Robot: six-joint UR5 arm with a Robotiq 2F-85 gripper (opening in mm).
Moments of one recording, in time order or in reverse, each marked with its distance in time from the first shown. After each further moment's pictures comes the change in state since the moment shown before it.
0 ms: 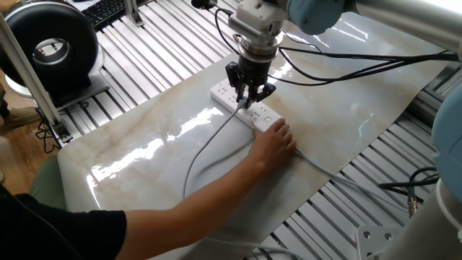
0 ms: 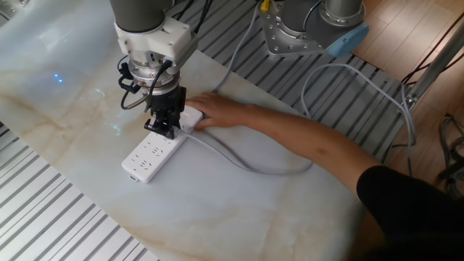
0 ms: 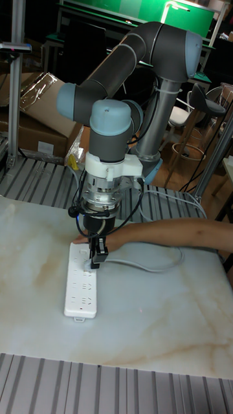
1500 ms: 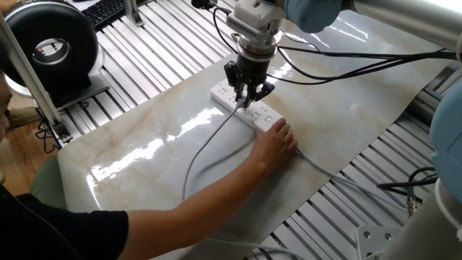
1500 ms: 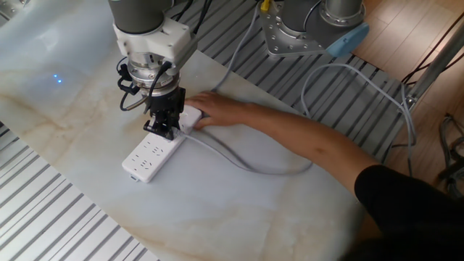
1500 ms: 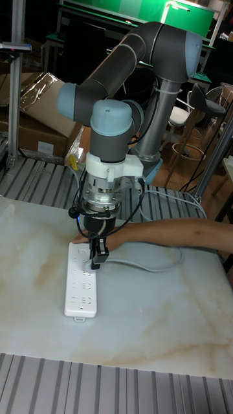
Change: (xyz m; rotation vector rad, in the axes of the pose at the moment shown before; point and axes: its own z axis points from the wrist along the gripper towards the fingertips) arm 0.000 -0.001 0.000 -0.001 0.000 -0.004
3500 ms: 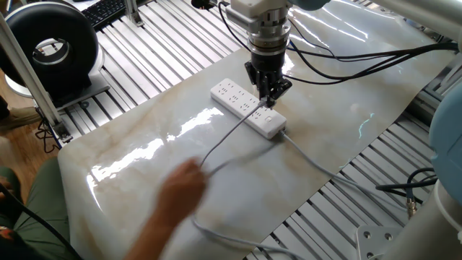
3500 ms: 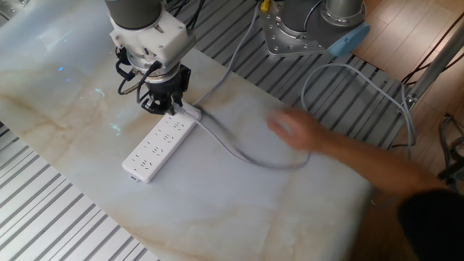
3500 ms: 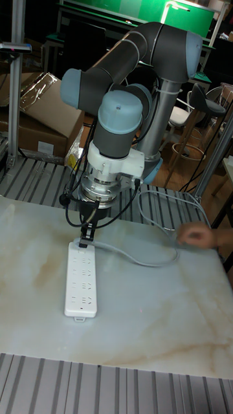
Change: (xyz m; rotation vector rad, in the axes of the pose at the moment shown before) arm 0.020 0.059 -0.029 -0.212 0.114 0.286
